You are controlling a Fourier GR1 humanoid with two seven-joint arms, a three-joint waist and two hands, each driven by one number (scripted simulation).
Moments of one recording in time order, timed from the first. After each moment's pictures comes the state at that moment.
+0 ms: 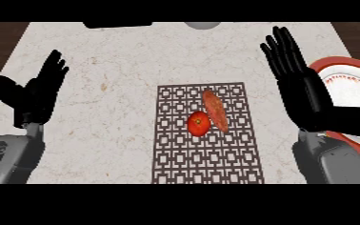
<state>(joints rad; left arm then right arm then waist) -0.27 0.47 -0.07 -1.29 0.34 0.20 0.04 -0.30 -0.21 0.12 -1.71 -0.26 -0.06 0.03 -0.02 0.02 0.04</state>
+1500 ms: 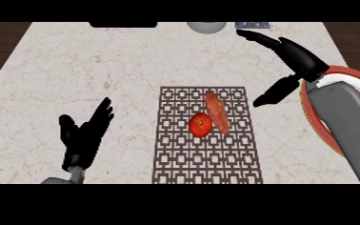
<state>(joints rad) -0.01 0.27 -0.25 -1.42 0.30 0.19 0.16 -0.66 -0.48 0.24 -1.16 0.14 0.32 -0.23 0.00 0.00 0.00</state>
